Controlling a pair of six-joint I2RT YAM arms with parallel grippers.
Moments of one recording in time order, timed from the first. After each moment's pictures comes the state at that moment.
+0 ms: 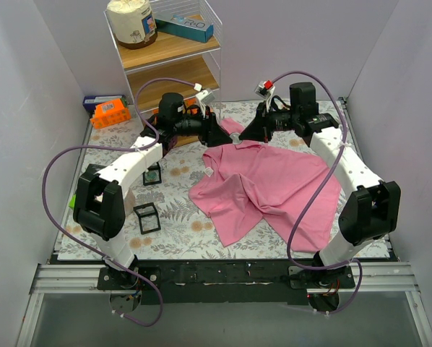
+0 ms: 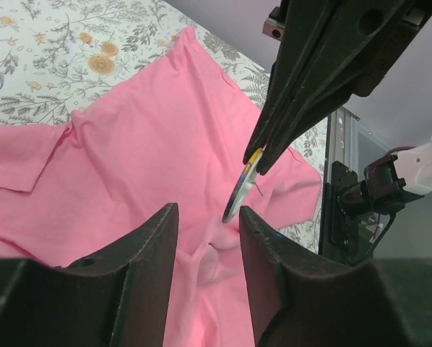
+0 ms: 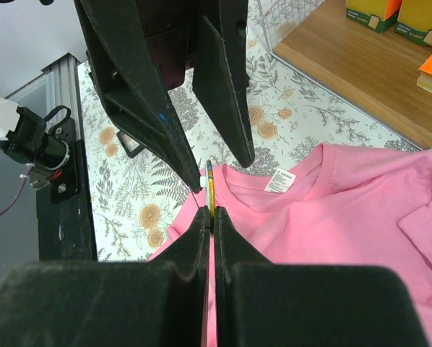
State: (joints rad) left arm -0.43 1.72 1.41 0.00 0.91 -0.21; right arm 0.31 1.62 1.50 -0.42 -1.02 -0.11
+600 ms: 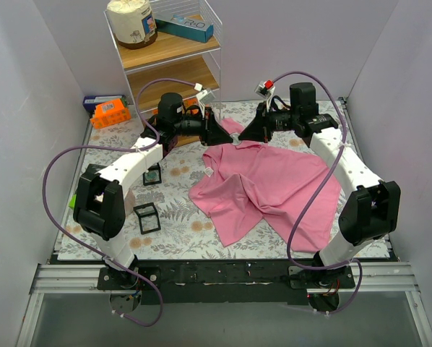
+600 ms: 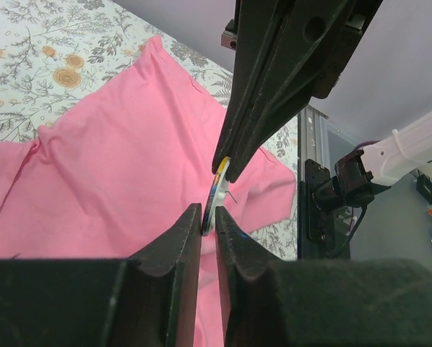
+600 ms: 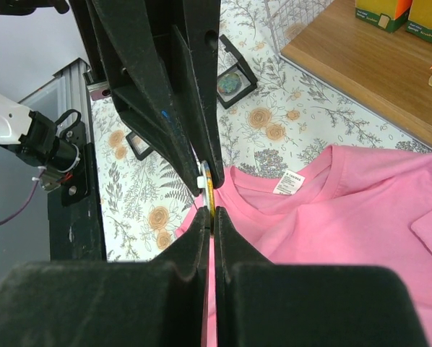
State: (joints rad) left arm -0.43 1.72 1.39 0.10 1.01 -0.28; right arm 0.31 1.62 1.49 -0.40 -1.04 -0.07
